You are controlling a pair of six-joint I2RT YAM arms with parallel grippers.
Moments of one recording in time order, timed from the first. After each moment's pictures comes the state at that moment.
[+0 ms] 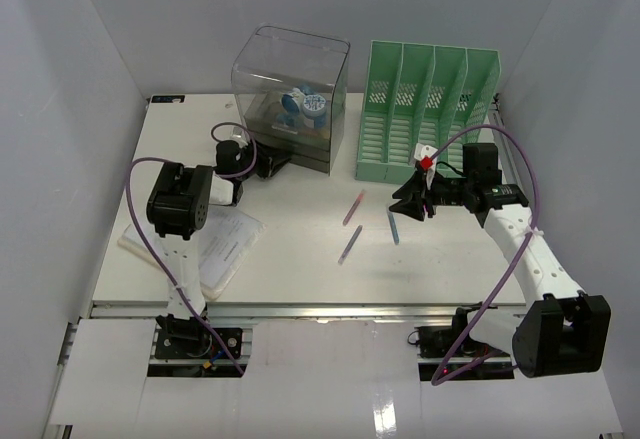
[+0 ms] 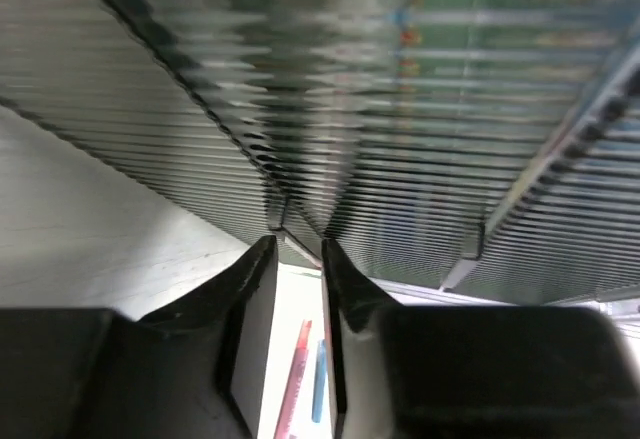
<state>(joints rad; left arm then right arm) -0.15 2.18 1.06 0.85 0.53 -1.25 0.14 1.16 0.92 -0.53 -1.07 -0.71</state>
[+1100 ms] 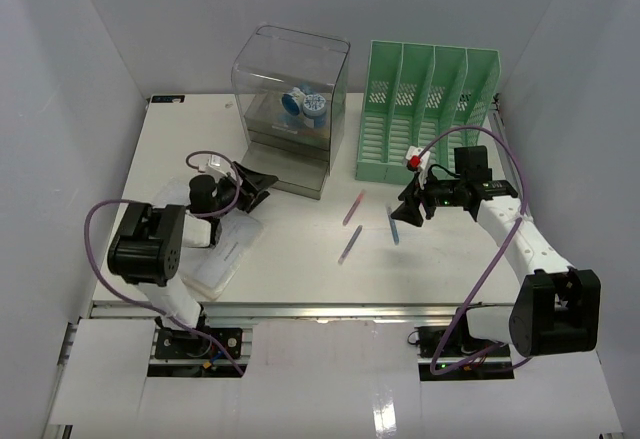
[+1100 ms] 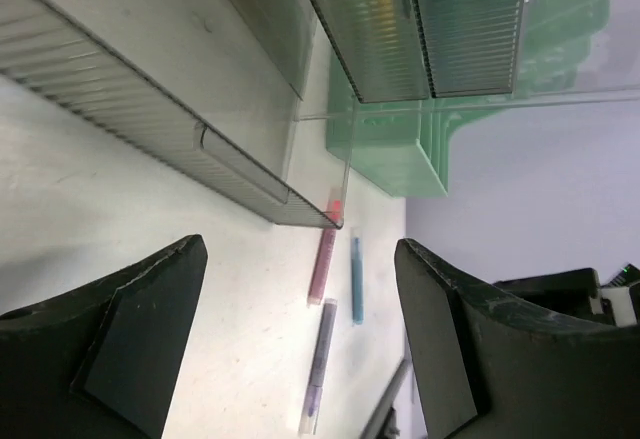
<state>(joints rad) -0.10 1.77 0.53 0.98 0.56 -1.12 0.14 1.26 0.90 -0.53 -0.91 -0.69</state>
